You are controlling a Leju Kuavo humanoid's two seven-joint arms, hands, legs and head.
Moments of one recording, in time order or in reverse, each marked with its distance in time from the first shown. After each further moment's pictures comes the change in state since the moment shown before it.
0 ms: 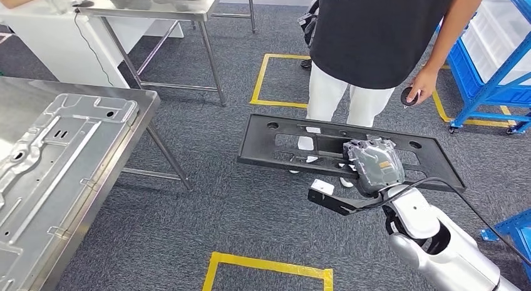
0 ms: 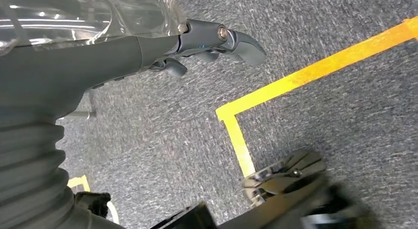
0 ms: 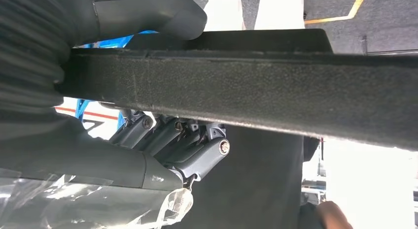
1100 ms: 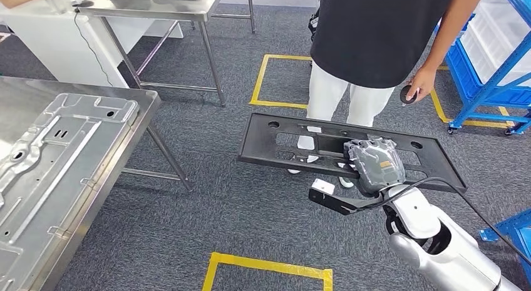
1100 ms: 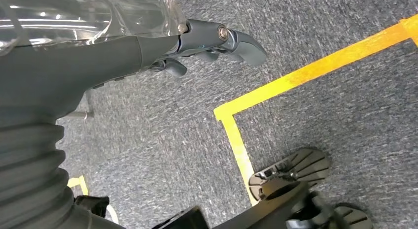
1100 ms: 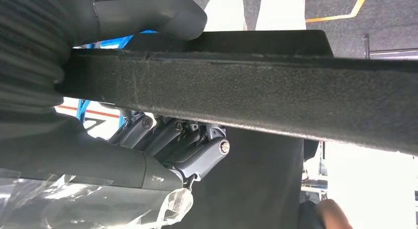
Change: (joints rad) left arm -0.003 0.000 0.000 0.000 0.000 0.000 0.000; right arm -0.001 0.000 0.000 0.000 0.000 0.000 0.001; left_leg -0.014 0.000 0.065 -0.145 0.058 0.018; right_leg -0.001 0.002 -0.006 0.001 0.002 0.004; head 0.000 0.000
